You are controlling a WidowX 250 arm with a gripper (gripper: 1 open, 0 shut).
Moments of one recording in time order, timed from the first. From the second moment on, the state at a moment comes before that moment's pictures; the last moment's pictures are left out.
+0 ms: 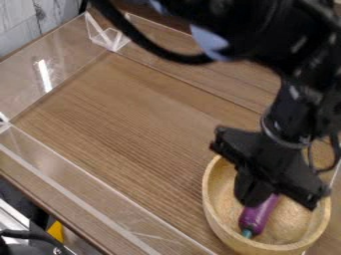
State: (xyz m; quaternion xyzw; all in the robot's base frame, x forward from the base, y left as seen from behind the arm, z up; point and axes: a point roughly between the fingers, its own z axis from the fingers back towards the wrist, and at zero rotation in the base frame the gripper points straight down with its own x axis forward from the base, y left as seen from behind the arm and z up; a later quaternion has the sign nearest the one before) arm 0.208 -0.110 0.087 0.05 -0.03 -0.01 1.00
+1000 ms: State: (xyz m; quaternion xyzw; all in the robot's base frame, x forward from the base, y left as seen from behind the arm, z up) arm 0.229 -0.093 0.113 0.04 -0.05 0.06 1.00
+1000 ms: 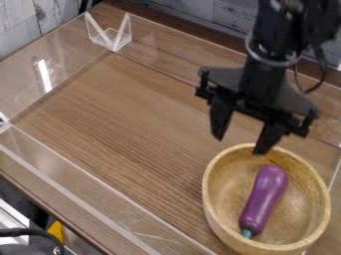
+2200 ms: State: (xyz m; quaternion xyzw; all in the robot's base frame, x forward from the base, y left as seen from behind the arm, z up) arm 0.231 -0.121 0.057 0.04 -0.06 0.08 0.99
